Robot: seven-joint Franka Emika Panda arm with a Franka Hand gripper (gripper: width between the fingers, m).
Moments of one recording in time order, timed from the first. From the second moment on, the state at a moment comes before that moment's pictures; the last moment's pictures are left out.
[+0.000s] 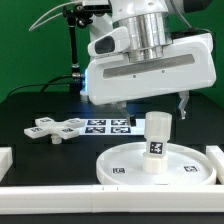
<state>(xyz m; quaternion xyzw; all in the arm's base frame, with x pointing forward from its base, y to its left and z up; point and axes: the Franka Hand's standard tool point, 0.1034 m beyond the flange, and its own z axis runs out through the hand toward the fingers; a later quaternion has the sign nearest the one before) 0.567 0.051 0.085 -1.00 0.00 -0.07 0.07</state>
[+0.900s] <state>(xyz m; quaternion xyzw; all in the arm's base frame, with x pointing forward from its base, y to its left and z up) 0.567 0.049 0.081 -0.93 -0.37 -0.07 0.00</state>
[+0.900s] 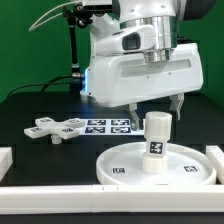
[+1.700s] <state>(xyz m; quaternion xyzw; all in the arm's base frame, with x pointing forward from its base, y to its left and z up) 0.570 0.044 0.081 -0.78 -0.63 -0.05 -0.04</state>
